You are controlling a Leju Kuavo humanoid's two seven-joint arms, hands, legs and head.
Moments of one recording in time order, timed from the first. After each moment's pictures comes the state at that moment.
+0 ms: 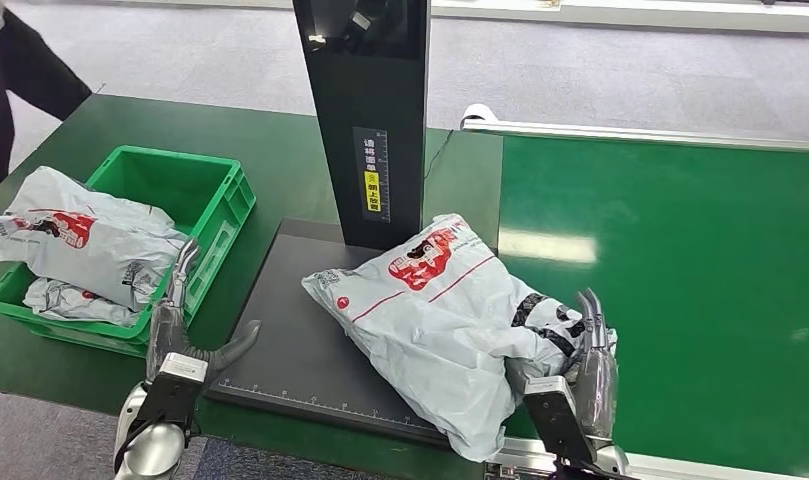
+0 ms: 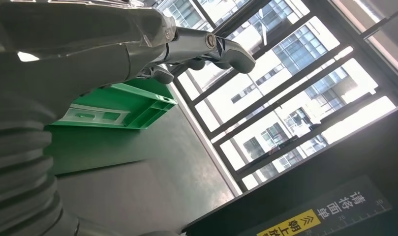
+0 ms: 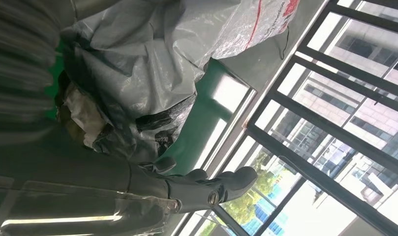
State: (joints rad) left arm -0.03 -0.08 0.16 -1.44 -0.44 0.35 -0.51; right arm 0.13 0.07 0.20 -1.52 0.63 -0.38 -0.34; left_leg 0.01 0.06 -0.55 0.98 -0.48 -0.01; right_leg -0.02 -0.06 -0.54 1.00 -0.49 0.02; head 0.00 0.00
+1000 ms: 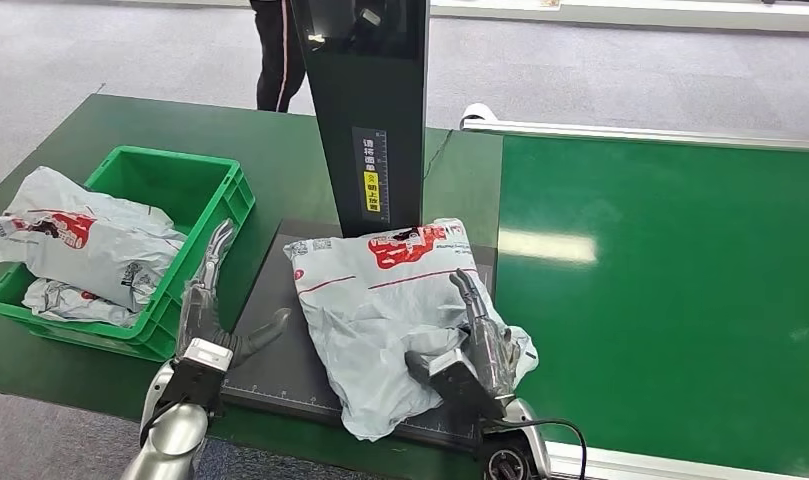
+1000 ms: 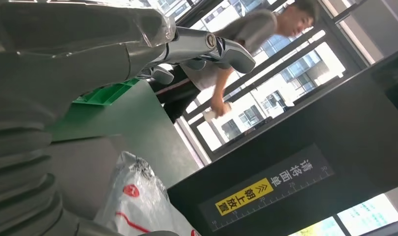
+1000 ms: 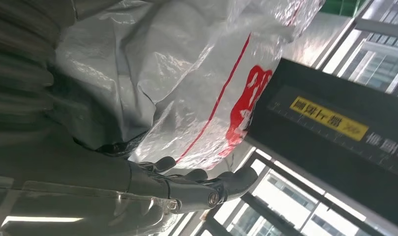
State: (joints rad) left arm -0.12 -0.08 0.06 -1.39 -0.42 0.33 -0.52; right arm -0.07 0.16 0.39 -1.26 0.60 -0.19 -0.38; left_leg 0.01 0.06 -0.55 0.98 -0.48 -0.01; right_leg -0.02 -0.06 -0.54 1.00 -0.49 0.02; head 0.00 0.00
